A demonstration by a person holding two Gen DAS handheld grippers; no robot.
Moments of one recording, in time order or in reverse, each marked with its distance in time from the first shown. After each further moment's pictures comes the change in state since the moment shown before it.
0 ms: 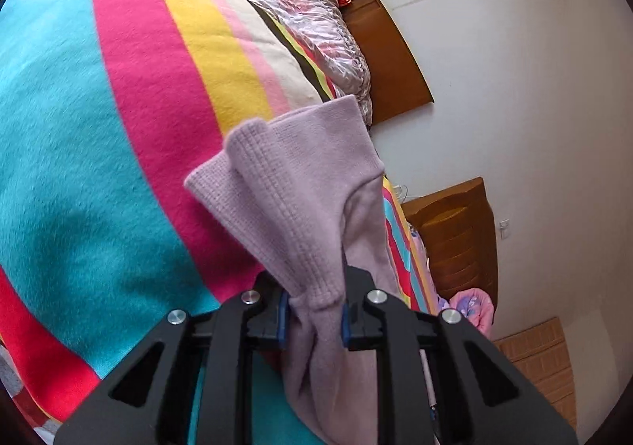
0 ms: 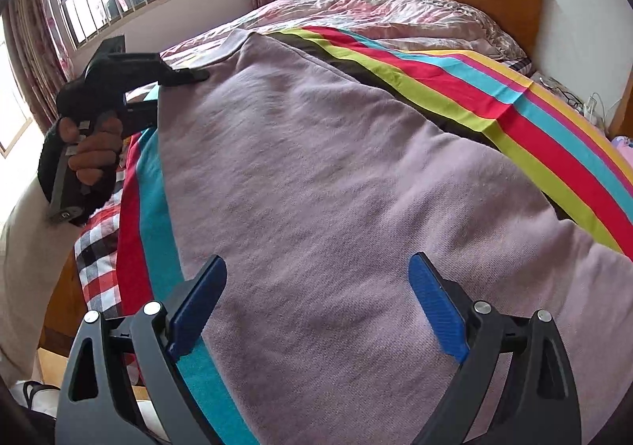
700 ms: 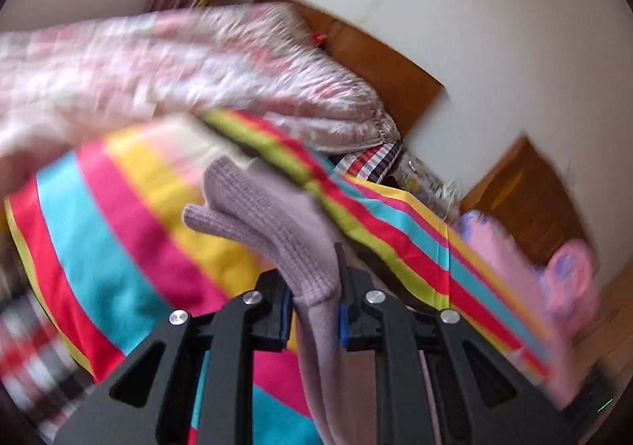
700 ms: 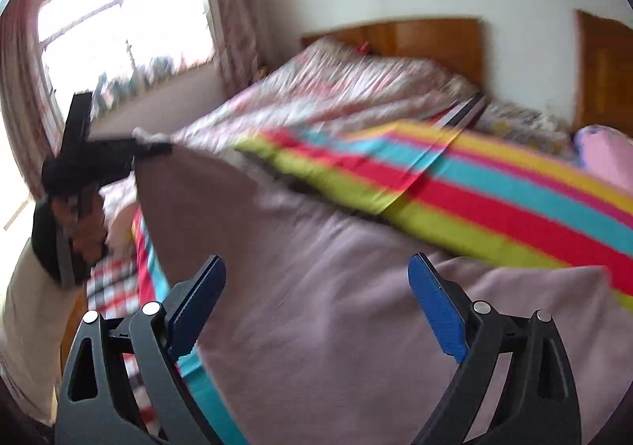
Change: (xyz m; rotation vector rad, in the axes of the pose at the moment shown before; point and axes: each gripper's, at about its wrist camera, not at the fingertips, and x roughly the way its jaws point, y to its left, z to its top) left arm -0.019 -0.174 -0.040 0.502 -0.178 0.353; right arm -0.142 -0.087 -0.009 0.225 -0.425 -0.087
